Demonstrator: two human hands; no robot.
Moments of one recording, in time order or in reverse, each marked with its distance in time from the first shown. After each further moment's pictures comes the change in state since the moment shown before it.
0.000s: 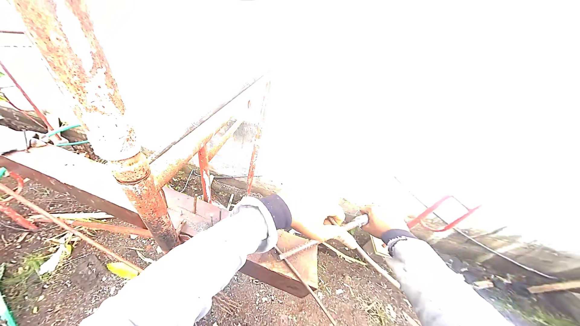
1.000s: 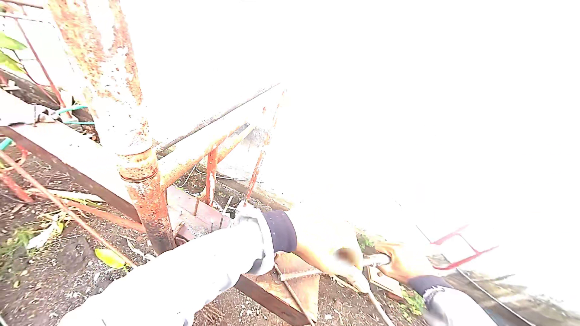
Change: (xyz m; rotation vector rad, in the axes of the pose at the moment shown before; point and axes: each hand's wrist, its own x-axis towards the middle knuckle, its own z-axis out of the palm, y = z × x) left_hand -0.010 -0.008 0.000 -0.196 0.065 0.102; right_hand 0.012 0.059 0.025 -0.172 0.205 -0.381
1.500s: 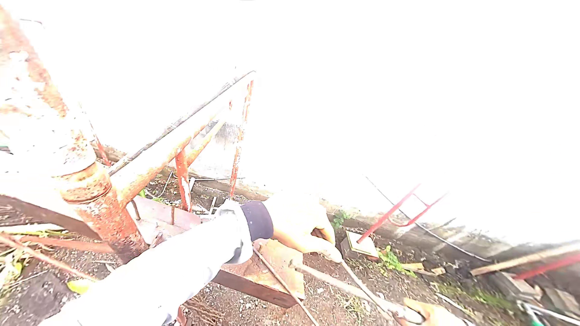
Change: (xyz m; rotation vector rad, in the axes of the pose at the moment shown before) left_hand 0.007 -0.004 0.001 -0.007 -0.007 0.029; right_hand -0.209 -0.063 0.013 0.371 -0.208 0.488
